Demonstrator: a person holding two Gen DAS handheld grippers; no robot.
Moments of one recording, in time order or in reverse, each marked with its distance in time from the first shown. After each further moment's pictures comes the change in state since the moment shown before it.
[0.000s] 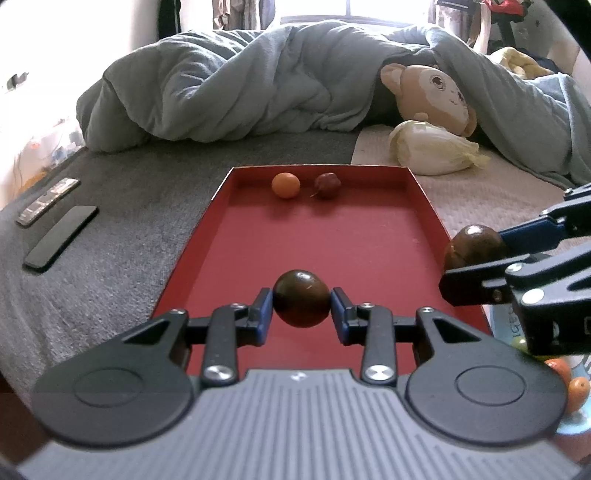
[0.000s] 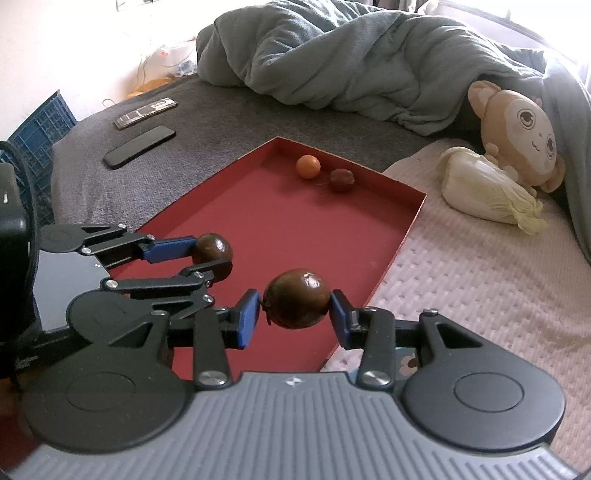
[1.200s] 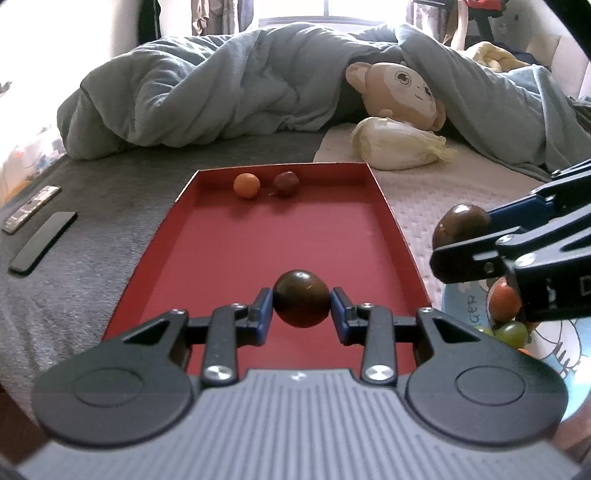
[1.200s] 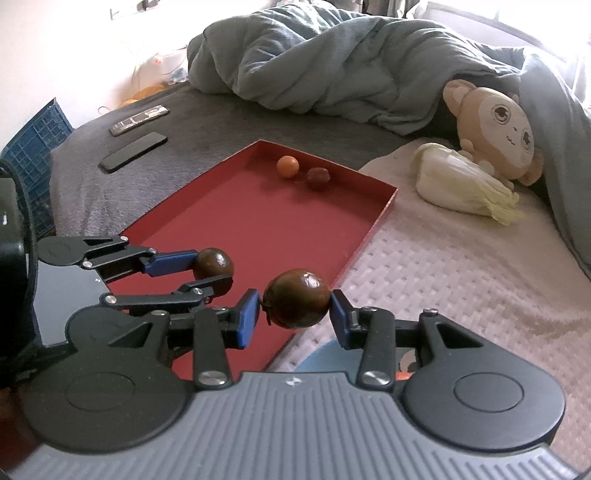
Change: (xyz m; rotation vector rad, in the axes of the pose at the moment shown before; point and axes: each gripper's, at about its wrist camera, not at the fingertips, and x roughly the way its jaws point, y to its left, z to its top) left arm -0.009 -0.031 -0.004 0.032 -0.002 -0.051; right arm -0.030 -0.022 -0.017 0.021 -0.020 -0.018
